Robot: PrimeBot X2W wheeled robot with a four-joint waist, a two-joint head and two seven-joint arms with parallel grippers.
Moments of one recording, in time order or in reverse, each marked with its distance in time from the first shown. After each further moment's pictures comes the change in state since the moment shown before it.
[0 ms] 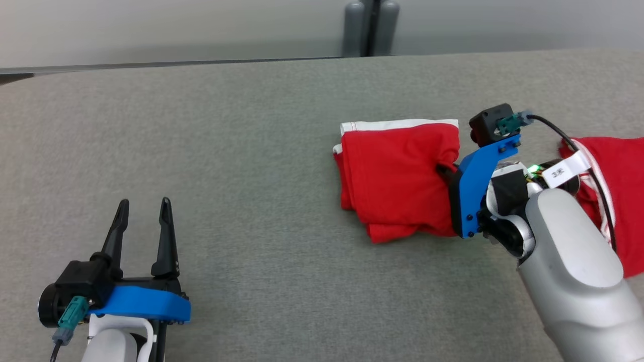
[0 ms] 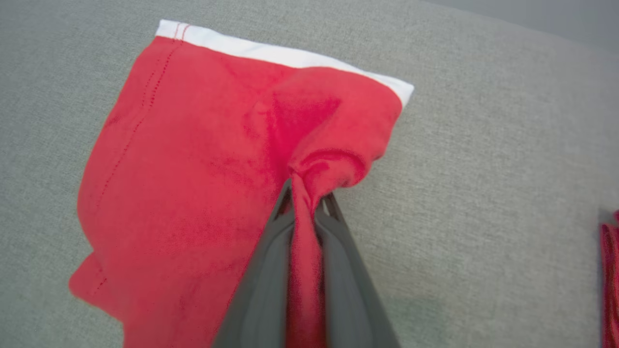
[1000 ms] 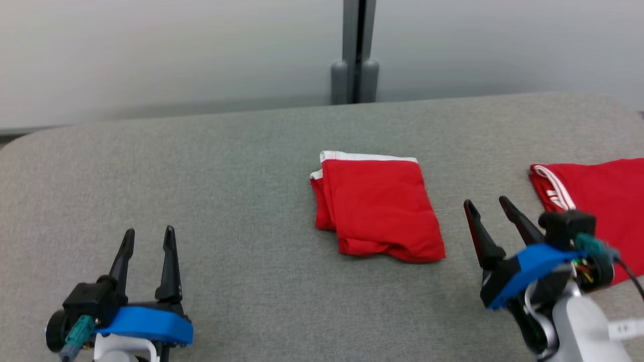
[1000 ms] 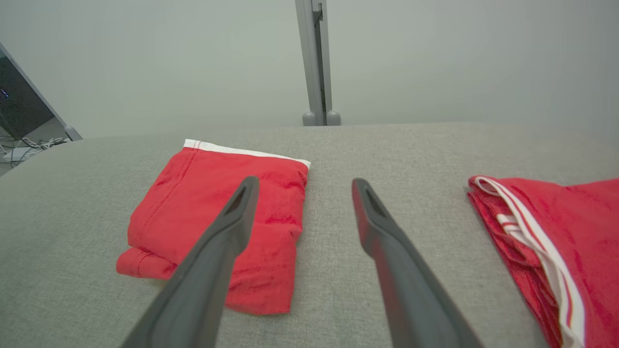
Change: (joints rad) left arm 0.070 -0.019 0.019 0.040 -0.001 0.000 0.000; right arm 0.457 0.054 -0.185 -0.315 -0.051 0.000 -0.533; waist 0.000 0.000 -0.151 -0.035
